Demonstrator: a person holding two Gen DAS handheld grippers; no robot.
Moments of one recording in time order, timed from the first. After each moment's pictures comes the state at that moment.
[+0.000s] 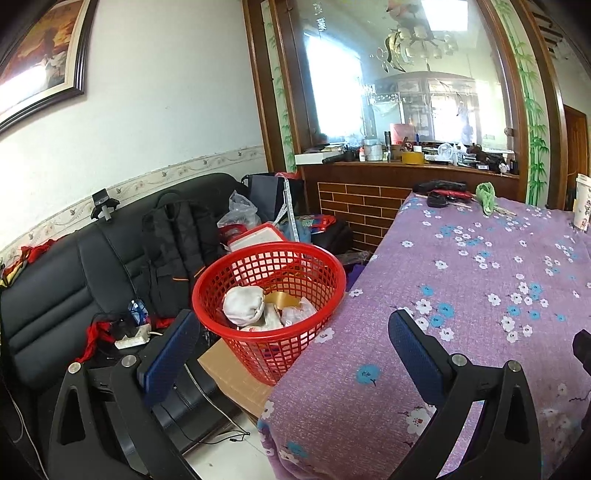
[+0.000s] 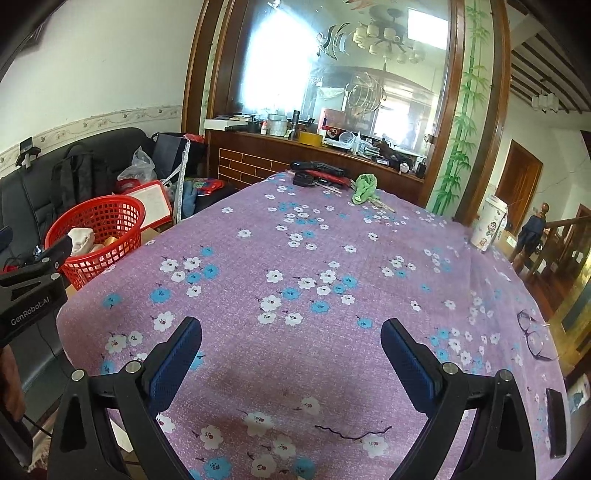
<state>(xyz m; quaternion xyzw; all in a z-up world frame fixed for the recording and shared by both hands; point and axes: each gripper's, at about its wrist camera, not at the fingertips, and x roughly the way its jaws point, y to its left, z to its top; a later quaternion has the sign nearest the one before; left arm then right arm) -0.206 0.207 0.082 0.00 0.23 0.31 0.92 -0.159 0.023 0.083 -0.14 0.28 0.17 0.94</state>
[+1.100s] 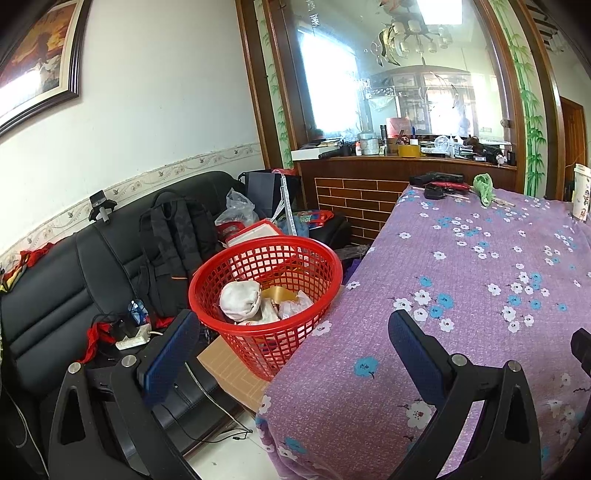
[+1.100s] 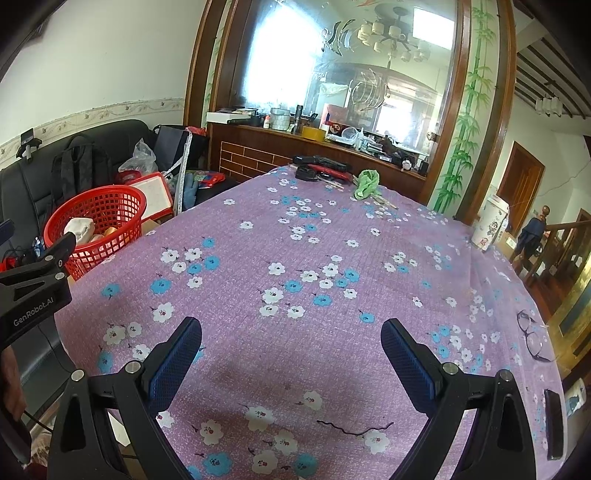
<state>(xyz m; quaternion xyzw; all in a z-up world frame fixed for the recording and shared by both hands) -0.206 0.206 0.079 0.00 0.24 0.31 0.92 -0.159 0.024 0.076 -0.15 0.29 0.17 0.93</state>
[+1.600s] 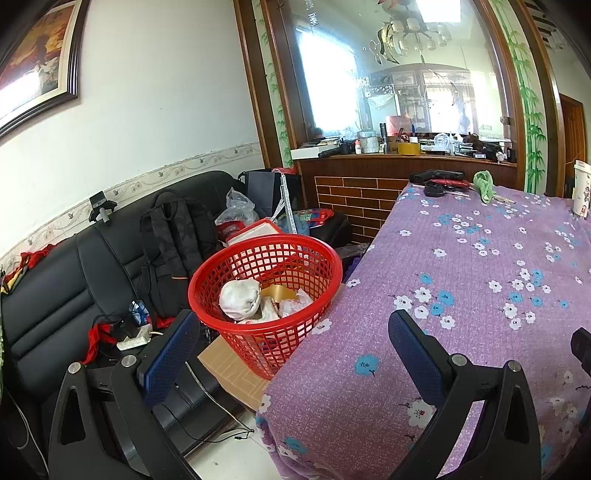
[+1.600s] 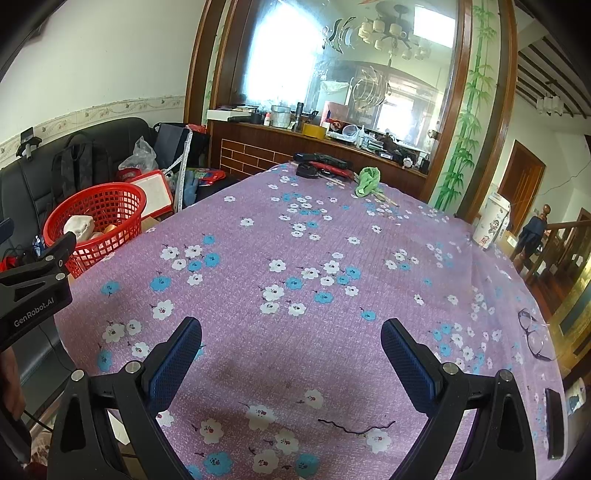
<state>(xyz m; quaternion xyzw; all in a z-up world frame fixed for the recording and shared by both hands) -0.206 0.207 0.078 0.00 0.24 0.31 0.92 -0.157 0.024 0.072 -0.15 0.29 0.17 0.93</state>
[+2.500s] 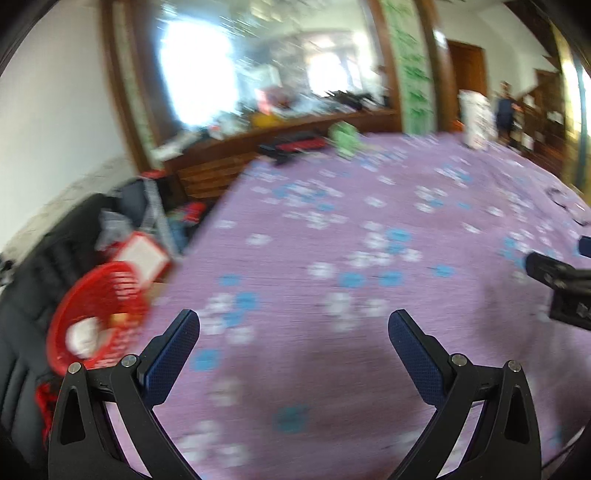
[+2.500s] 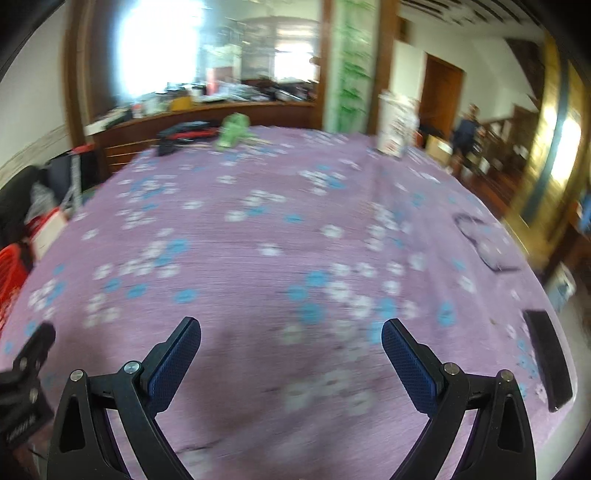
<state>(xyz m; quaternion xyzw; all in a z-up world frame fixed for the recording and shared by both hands) -0.100 0.070 0.054 0.07 0.34 0.07 0.93 -0.051 -0.147 0.045 -0.02 0.39 -0.02 0.92</state>
